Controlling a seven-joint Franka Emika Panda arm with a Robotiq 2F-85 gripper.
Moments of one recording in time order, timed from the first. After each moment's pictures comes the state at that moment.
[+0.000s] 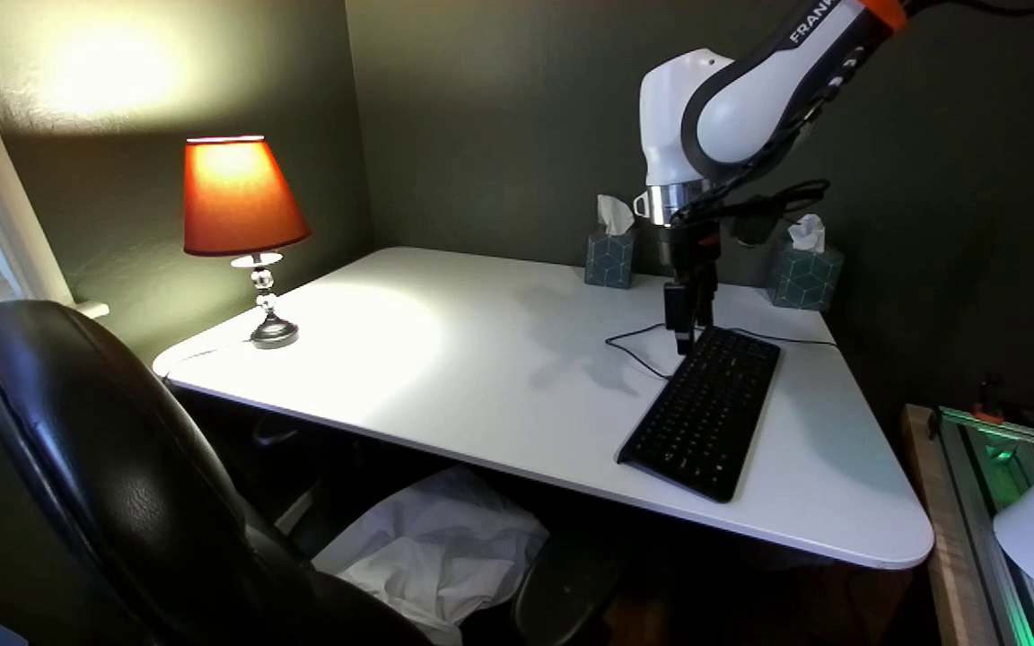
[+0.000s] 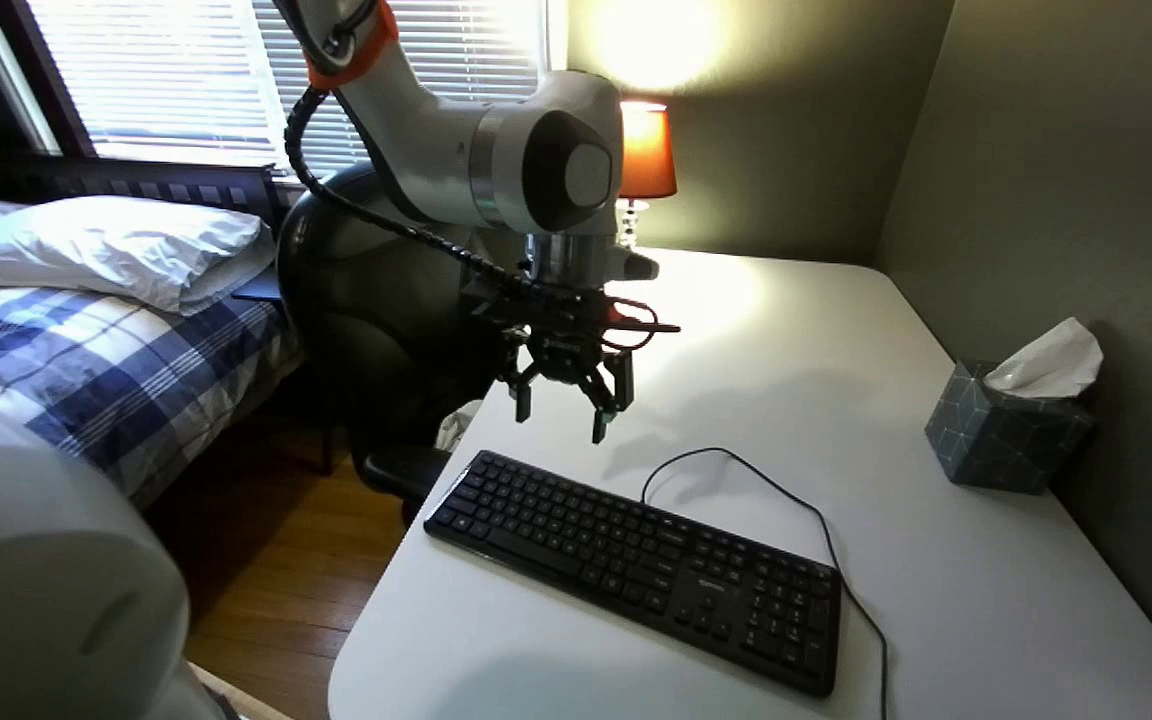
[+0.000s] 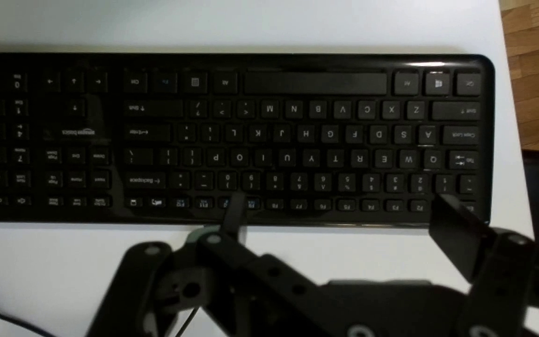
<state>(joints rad) -0.08 -0.01 -0.07 -2.53 -0.10 2.32 -0.06</state>
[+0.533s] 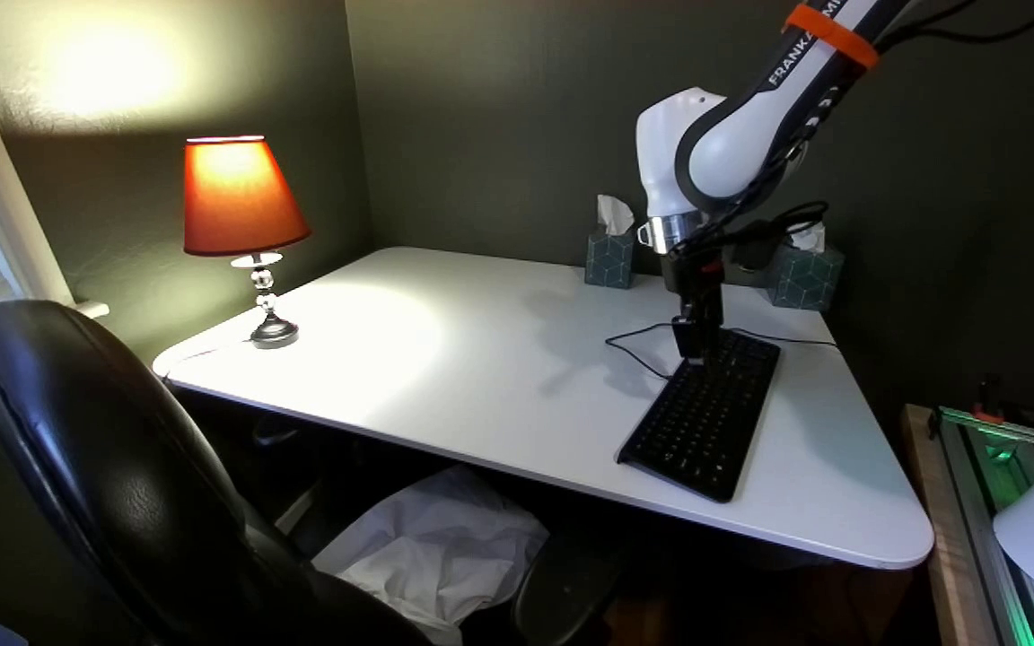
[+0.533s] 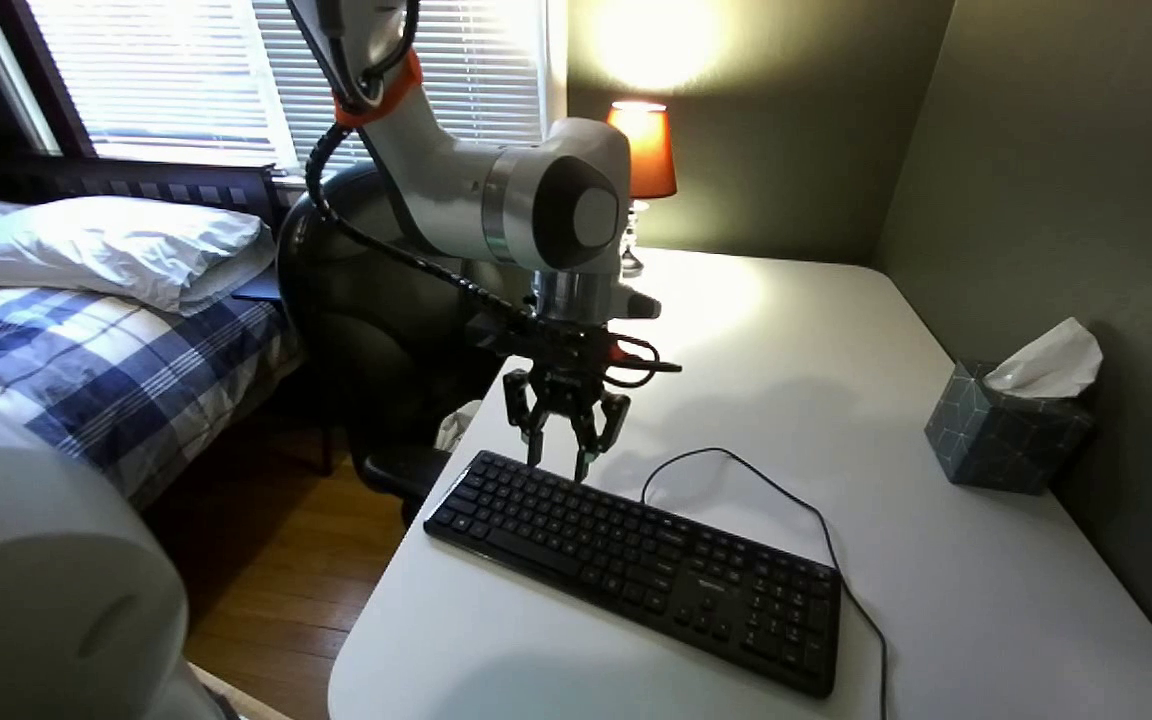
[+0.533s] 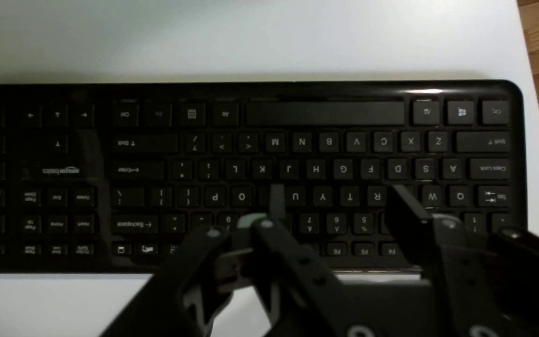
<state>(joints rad) -0.08 0.08 -0.08 -2.52 -0.10 2.33 -0.07</state>
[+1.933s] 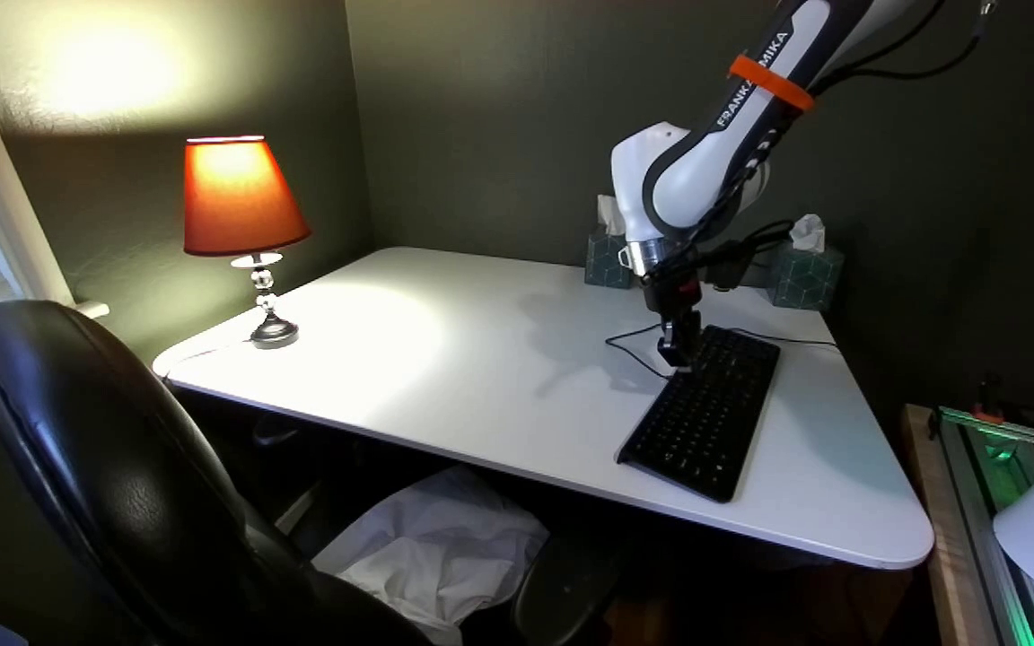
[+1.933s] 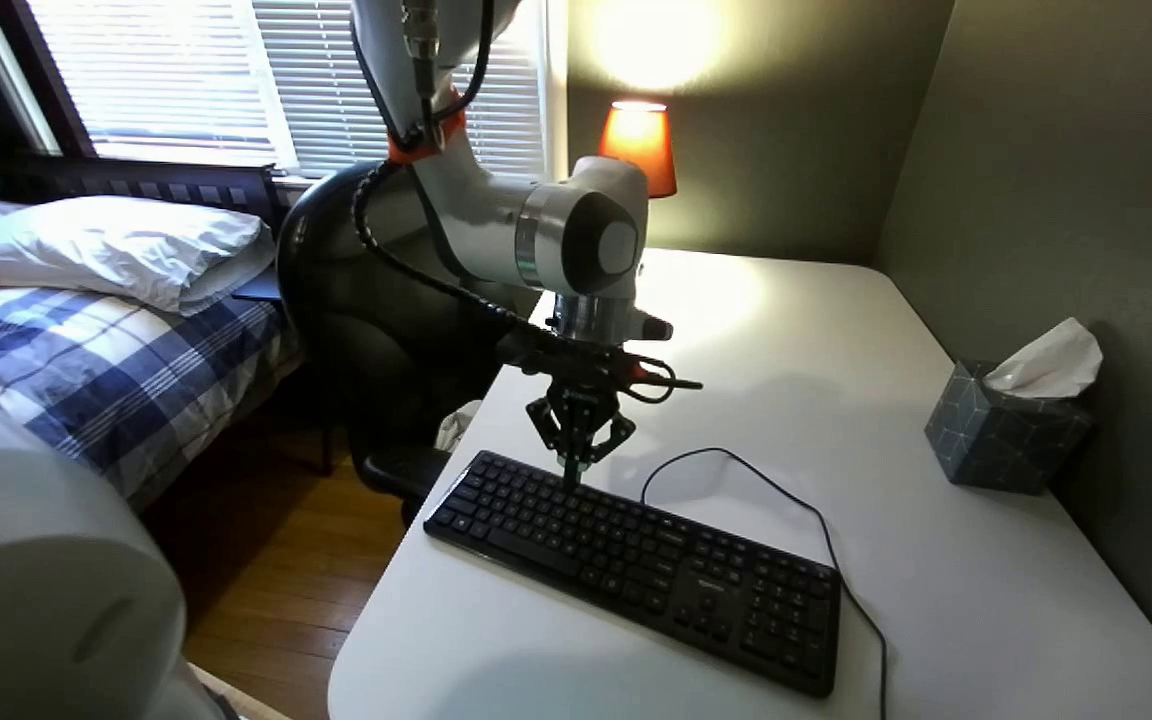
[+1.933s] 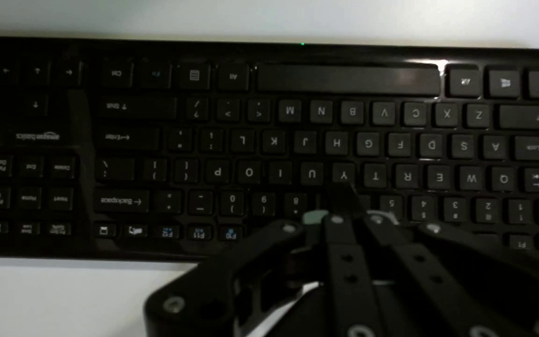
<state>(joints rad) -0.09 0.24 -0.08 -2.41 -0.09 2.34 -0.11</state>
